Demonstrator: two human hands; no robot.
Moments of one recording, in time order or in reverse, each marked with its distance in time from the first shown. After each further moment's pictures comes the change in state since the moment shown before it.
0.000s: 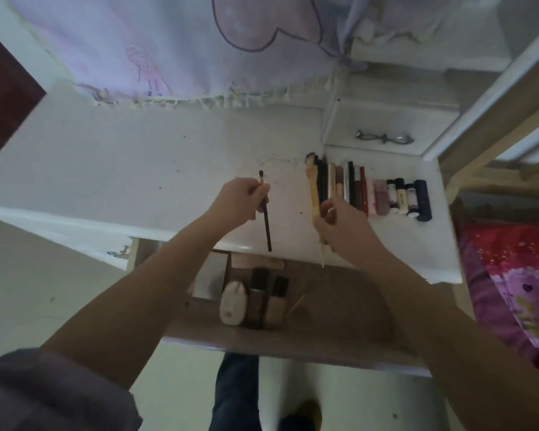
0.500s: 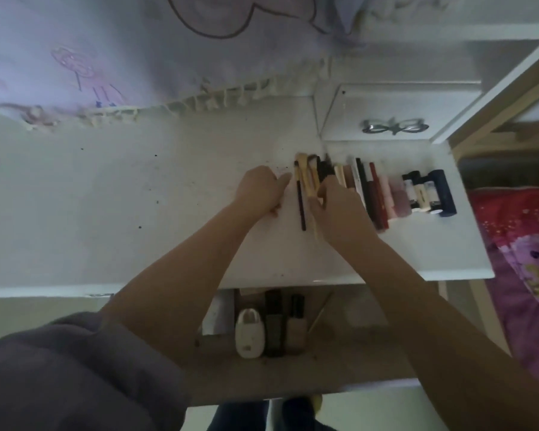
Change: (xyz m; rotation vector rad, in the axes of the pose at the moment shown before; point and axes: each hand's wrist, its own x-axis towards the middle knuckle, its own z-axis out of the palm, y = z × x) left_hand 0.110 -0.001 0.027 0.106 -0.172 -0.084; right_hand 0.075 -0.024 0.028 -0.318 0.209 0.064
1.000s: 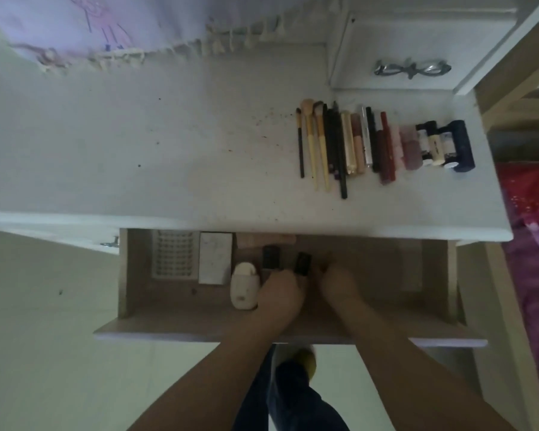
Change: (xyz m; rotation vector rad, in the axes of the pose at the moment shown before) left_hand -0.166 -0.081 0.171 0.208 -0.261 -0.230; right_hand -0.125 0.110 0.135 0.075 -0.405 0.403
